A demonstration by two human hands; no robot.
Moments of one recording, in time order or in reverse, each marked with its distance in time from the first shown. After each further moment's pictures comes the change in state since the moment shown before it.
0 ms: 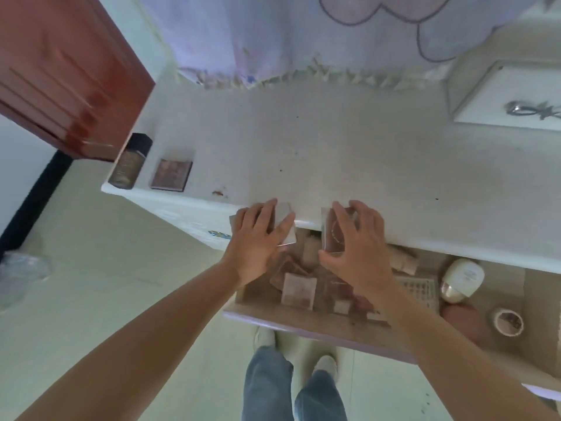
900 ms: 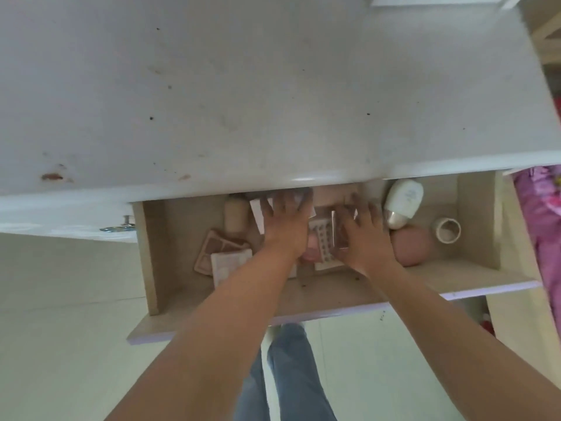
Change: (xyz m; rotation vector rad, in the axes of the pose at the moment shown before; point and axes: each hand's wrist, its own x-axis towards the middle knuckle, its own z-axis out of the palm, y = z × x) left_hand 0.076 0.163 0.147 -0.215 -0.456 -0.010; right_hand -0.073 0.160 0.077 -0.281 -0.278 0.436
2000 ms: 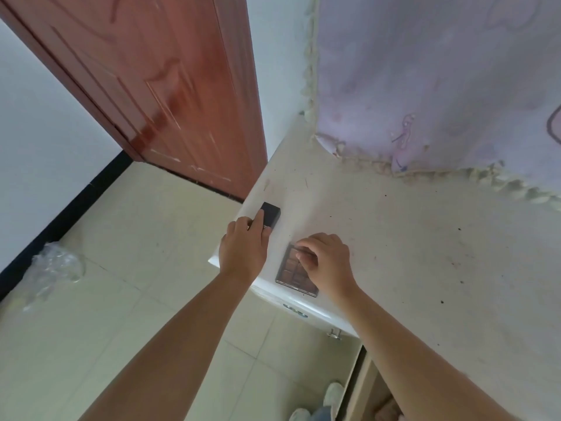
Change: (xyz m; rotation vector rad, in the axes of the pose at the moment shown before) left_hand -0.122 -0.423 -0.159 -0.244 0.455 -0.713; right_hand 0.094 -0.460 -0.105 0.468 0.220 -0.715
